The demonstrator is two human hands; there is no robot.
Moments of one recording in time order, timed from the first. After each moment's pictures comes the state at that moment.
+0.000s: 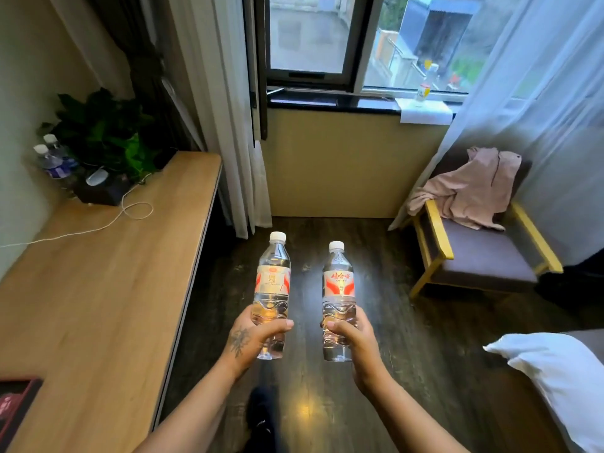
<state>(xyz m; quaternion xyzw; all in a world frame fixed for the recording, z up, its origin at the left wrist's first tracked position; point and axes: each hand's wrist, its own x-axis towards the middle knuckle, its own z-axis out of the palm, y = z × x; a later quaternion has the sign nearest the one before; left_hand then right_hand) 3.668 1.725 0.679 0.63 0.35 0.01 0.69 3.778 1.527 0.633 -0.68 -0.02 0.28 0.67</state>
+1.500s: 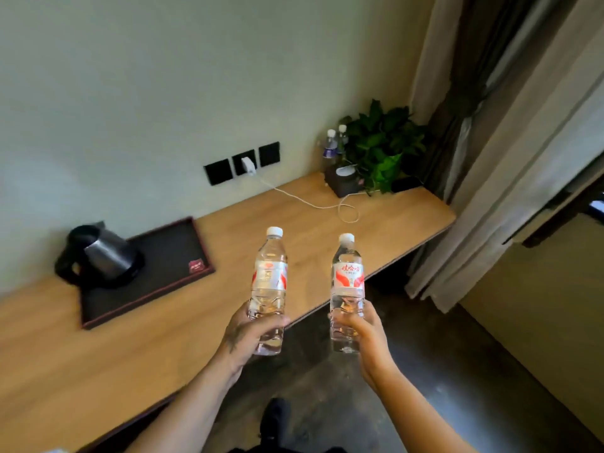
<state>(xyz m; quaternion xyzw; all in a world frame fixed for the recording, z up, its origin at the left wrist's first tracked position) 3.634 1.842 0.674 0.34 0.63 0.36 0.60 3.880 1.835 0.653 -0.58 -0.30 0.59 0.47</state>
